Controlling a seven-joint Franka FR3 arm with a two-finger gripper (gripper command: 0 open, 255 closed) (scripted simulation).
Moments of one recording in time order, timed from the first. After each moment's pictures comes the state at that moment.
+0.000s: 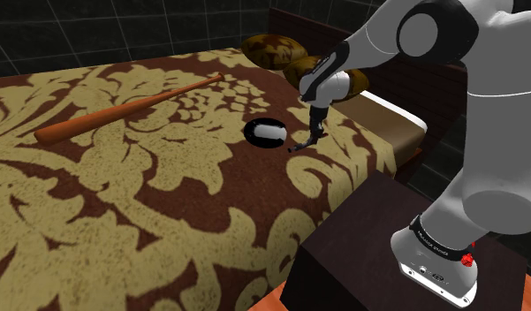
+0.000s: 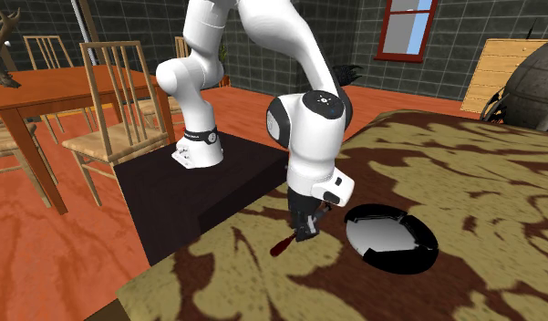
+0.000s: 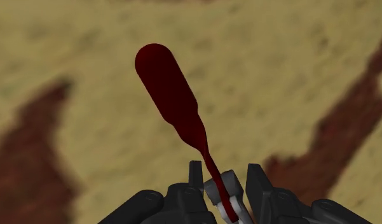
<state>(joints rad) 0.07 0.52 -0.40 -2.04 0.35 2.32 -1.43</state>
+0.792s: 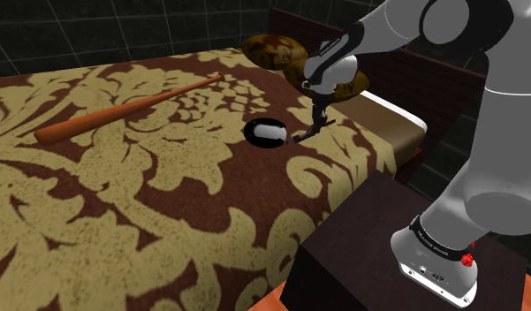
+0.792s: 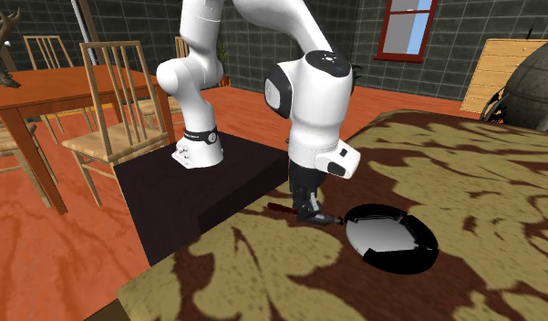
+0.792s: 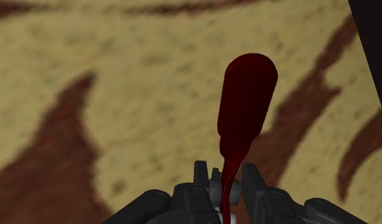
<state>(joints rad) 0.11 0.41 -0.44 -2.03 0.28 2.21 -1.39</state>
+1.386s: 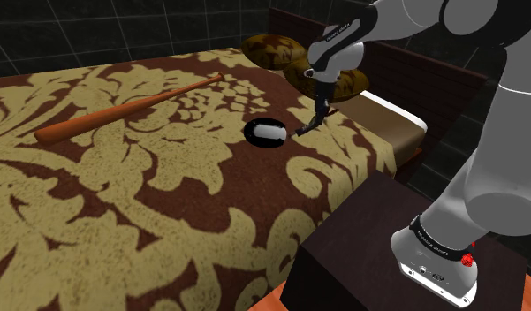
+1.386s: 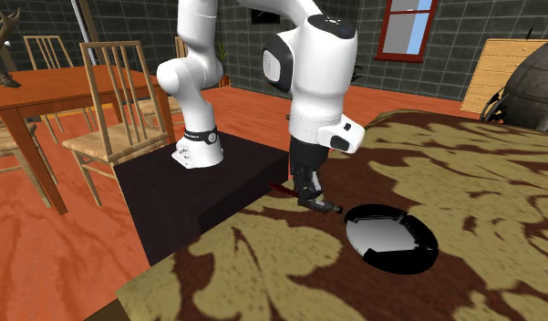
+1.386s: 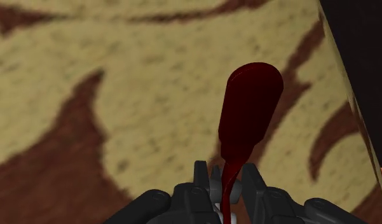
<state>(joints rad) 0.13 0.32 -0.47 -2.02 0.23 2.12 -1.35</state>
